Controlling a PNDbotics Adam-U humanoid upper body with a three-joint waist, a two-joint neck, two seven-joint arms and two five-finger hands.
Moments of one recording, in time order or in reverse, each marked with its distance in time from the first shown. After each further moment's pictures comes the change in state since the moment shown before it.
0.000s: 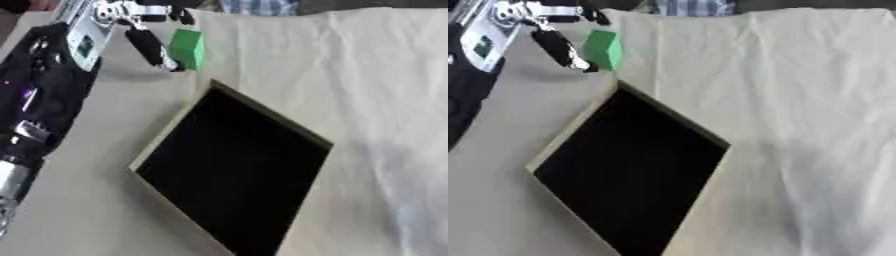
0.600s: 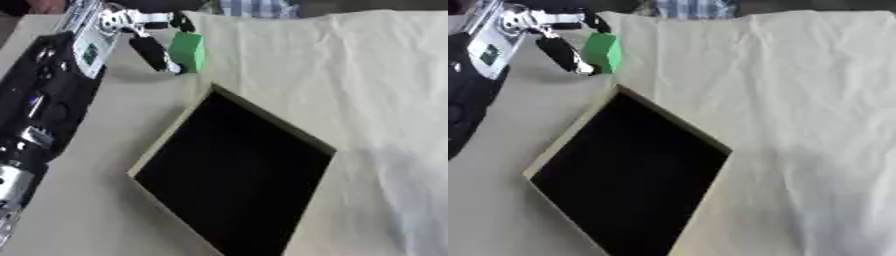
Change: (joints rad) left arm 0.010 0.001 0.005 0.021 -0.001 0.011 0.030; right arm 0.000 0.014 0.003 0.000 0.000 0.003 0.000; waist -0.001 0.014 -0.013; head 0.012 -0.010
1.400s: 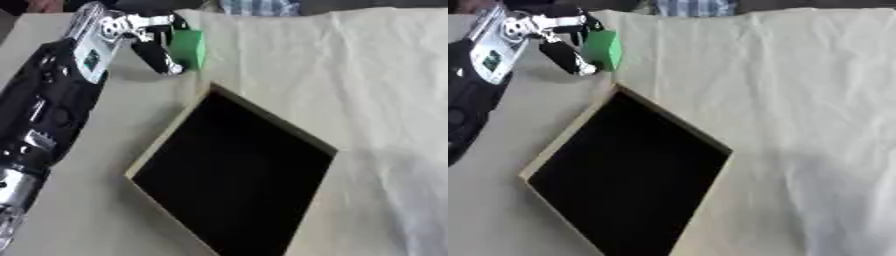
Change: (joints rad) left arm -0.002 -0.002 0.006 0.002 0.081 0.016 0.041; right arm 0.002 0.008 0.003 0.000 0.000 0.011 -0.002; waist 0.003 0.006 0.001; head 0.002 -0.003
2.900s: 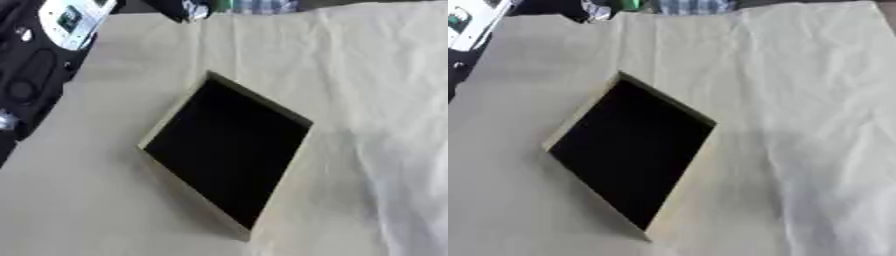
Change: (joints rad) left arm 0.128 0.084 -0.292 -0.447 0.362 0.202 0.166; right arm 0.051 -0.054 -0.013 0.000 -0.017 0.005 0.004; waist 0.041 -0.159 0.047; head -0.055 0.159
